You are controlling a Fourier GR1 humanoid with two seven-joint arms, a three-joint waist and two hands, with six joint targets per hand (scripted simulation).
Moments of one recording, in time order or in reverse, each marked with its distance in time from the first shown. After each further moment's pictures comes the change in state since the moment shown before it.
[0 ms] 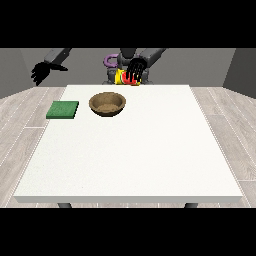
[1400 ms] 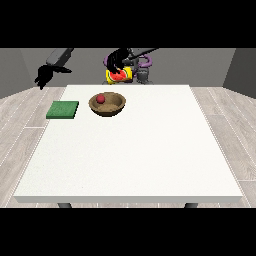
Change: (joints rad) left arm -0.234 -0.001 -0.304 -0.063 -0.429 -0.493 0.062; right arm -0.129 0.036 0.033 0.063 0.011 -0.041 0.021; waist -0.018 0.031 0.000
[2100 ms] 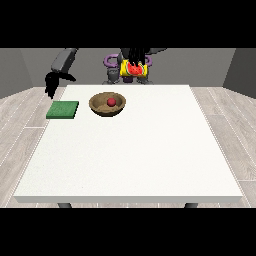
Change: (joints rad) left arm 0.105 0.047 0.288 -0.179 0.161 0.138 -0.060; right arm 0.010 0.012 -0.015 0.031 -0.032 -0.003 0.053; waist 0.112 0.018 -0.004
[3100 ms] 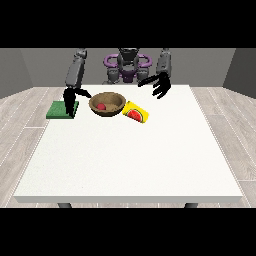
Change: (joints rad) left arm 0.225 -0.046 0.529 -0.034 0.948 0.117 -0.473; right arm -0.092 0.166 0.064 -0.132 -0.005 -0.102 0.051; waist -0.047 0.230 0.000
